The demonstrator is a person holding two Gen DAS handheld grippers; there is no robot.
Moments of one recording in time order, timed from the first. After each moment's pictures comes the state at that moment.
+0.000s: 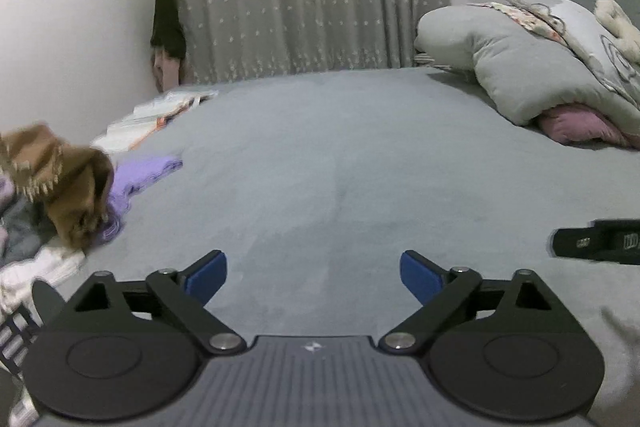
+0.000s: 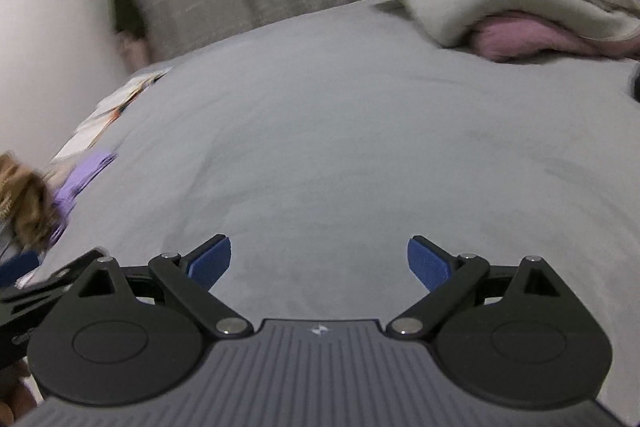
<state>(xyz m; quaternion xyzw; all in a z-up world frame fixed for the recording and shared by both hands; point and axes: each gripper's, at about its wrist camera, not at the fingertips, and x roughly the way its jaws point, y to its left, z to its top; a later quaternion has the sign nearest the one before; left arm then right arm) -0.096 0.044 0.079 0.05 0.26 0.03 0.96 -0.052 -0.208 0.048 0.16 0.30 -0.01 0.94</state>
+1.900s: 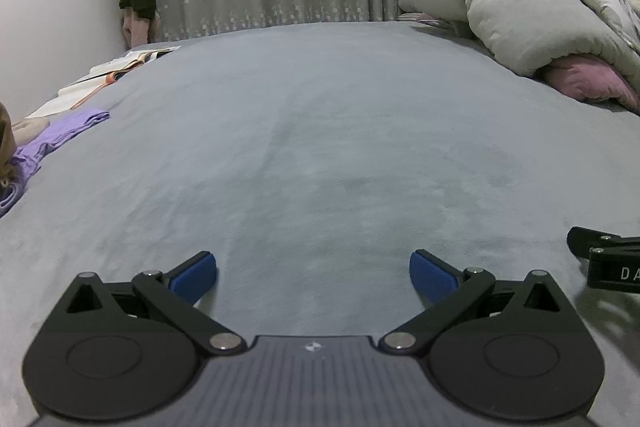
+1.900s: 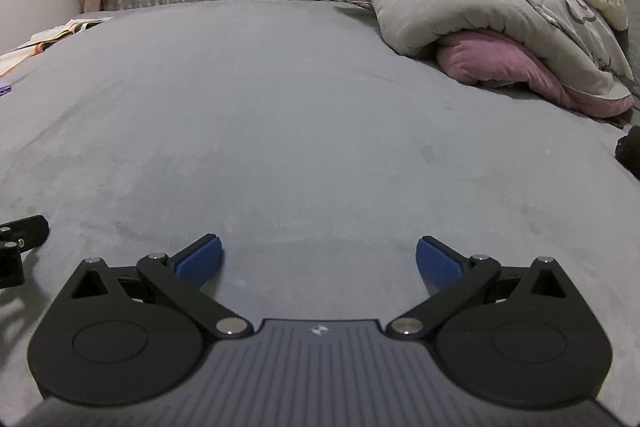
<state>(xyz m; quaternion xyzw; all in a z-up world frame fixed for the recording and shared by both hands) 0.000 0.009 -0.014 0.05 0.30 0.00 0.95 0.051 -0.243 -0.038 0.01 0.31 -0.06 0.95</state>
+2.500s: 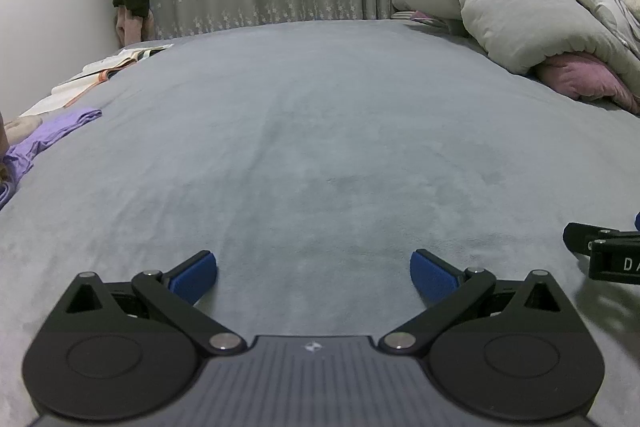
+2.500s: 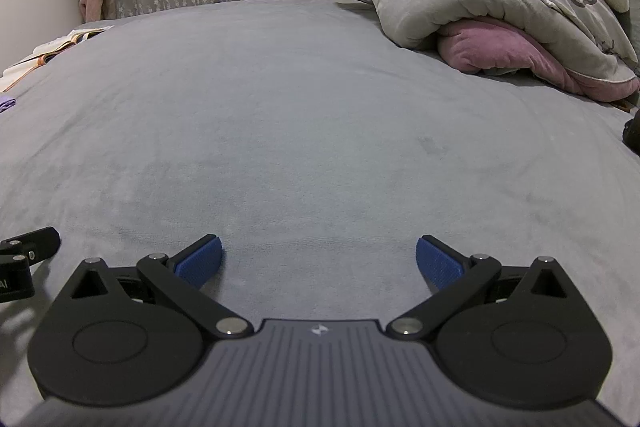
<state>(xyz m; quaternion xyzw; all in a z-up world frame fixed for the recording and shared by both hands) 0.002 0.007 -0.015 0.05 0.30 -0.01 0.95 0.051 -0.248 -0.037 0.02 0.31 -0.05 0.95</state>
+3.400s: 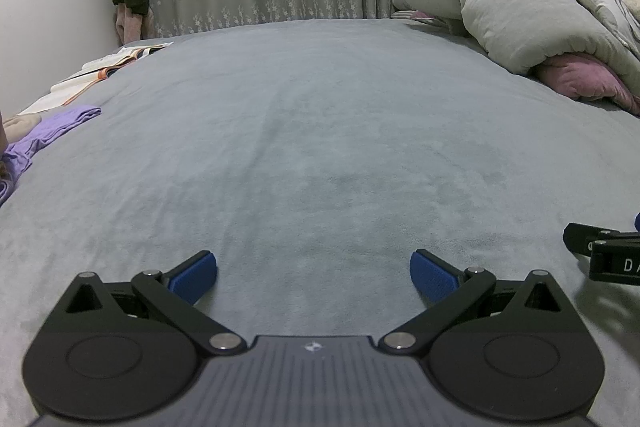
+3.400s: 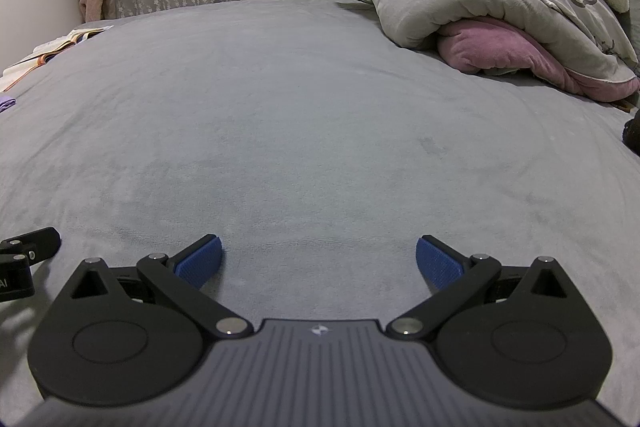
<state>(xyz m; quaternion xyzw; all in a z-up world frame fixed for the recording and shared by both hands) 0.000 0.007 -0.017 0.05 0.31 -0.01 0.95 0.052 -0.253 -0.038 0.02 0.31 -0.05 0.95</state>
